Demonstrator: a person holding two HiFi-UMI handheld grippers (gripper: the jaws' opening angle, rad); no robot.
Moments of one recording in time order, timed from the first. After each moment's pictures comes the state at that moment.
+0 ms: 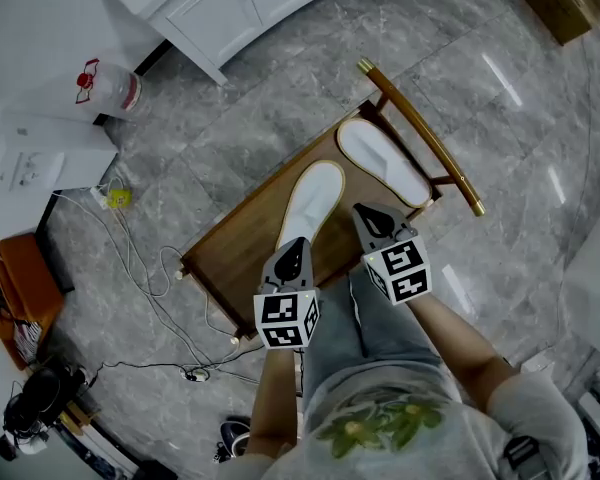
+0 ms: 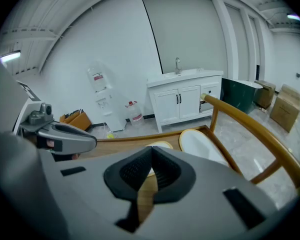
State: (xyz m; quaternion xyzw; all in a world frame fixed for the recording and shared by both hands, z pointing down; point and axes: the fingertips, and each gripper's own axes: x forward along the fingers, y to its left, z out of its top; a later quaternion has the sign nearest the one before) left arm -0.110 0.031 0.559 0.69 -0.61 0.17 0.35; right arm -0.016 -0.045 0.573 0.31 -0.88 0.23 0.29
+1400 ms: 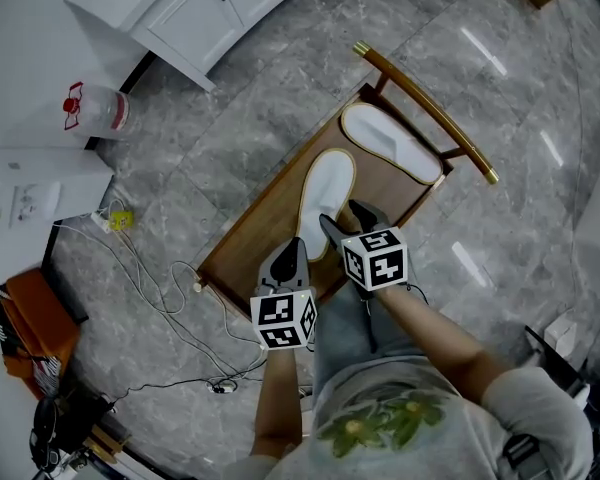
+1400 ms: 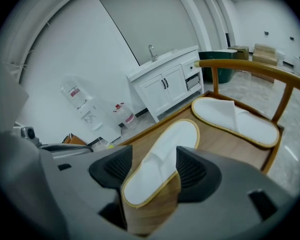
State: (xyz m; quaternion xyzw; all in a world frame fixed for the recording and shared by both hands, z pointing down) left arm -0.161 0.051 0.573 0.71 -0.58 0.18 0.35; right arm -0.081 -0.002 0.620 0.38 -0.79 0.40 0.27
